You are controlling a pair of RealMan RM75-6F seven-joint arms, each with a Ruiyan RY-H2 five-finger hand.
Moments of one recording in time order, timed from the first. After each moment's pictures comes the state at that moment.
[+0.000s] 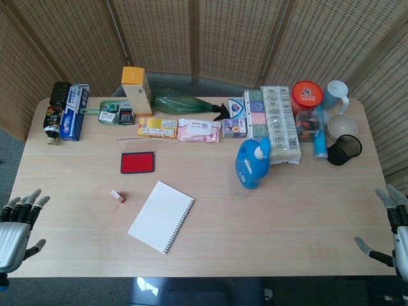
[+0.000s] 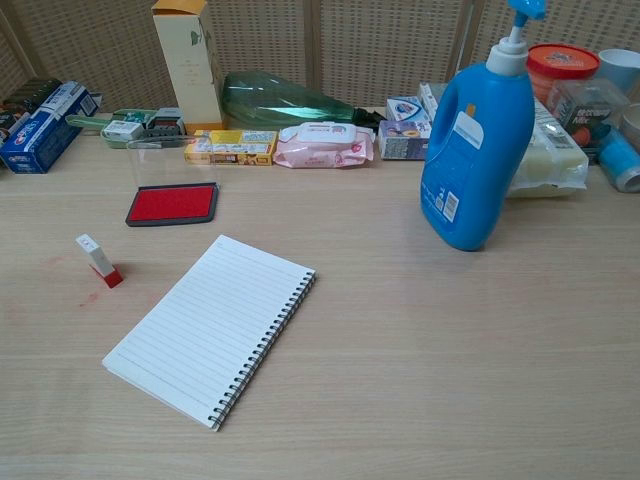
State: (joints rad) left arm 0.00 -1.07 0.04 -1.79 1.62 1.55 0.29; right arm -0.06 -0.90 0.05 -1.93 -1.58 1.64 0.06
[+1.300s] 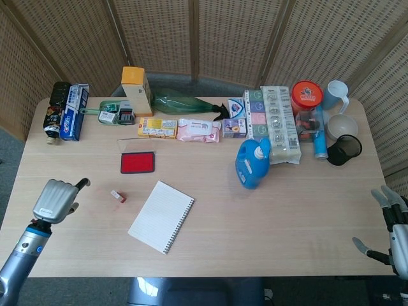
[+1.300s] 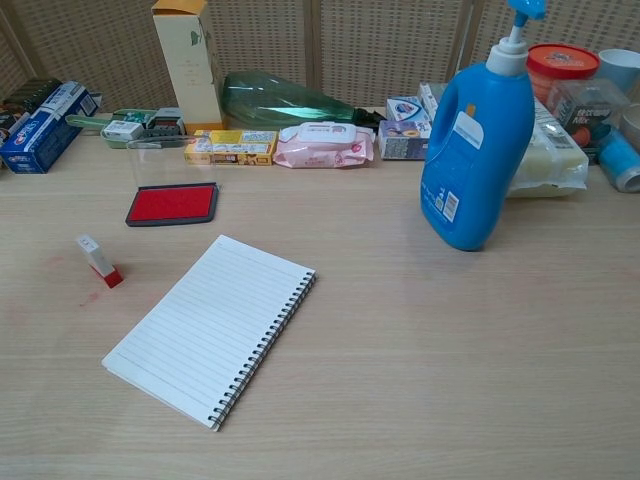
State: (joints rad) left arm -0.31 -1.29 -0.10 -1.44 1.59 1.24 0.30; right arm -0.04 -0.90 0.05 -1.92 -1.55 1.60 0.06
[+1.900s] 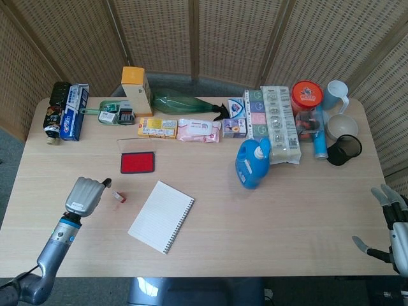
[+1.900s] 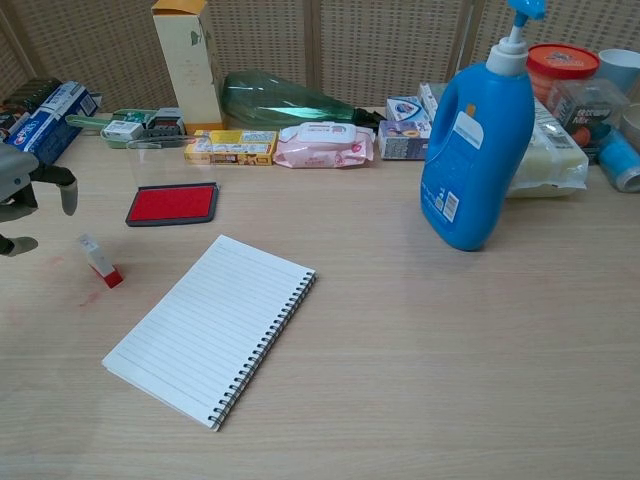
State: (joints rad) left arm -0.39 -1.54 -0.10 -1.23 1.51 1.18 0.36; right arm -0.03 -0.89 0.05 -1.92 -1.54 1.58 0.09
